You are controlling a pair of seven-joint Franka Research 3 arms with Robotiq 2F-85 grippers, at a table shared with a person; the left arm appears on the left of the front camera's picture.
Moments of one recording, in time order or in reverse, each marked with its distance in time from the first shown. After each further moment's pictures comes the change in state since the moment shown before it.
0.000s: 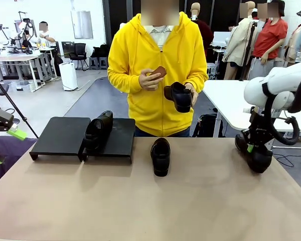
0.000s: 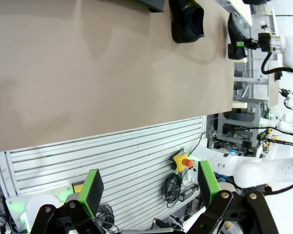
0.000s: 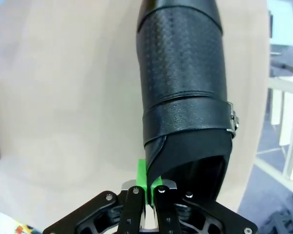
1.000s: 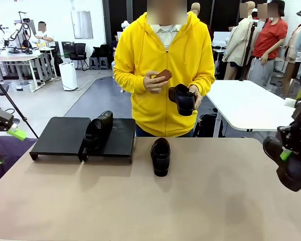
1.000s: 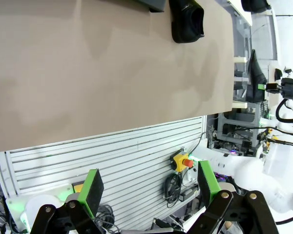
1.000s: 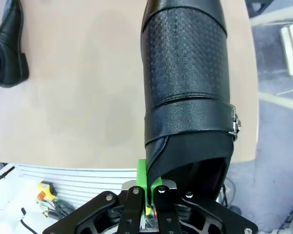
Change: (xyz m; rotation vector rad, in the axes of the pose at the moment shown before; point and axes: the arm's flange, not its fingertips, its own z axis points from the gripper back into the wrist) left arm 0.000 0.000 0.000 0.000 0.000 0.000; right arm -0.209 -0.004 0.102 0.109 -0.002 -0.131
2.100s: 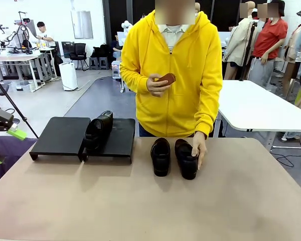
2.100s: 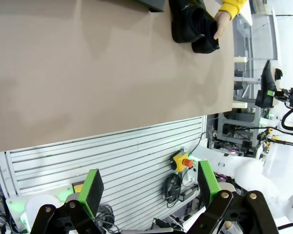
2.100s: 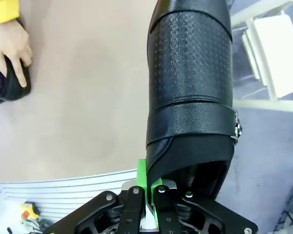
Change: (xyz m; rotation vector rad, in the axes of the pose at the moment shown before) left arm 0.000 0.000 0.000 0.000 0.000 0.000; right arm -0.031 -0.049 0.049 -0.123 -0.142 -0.047
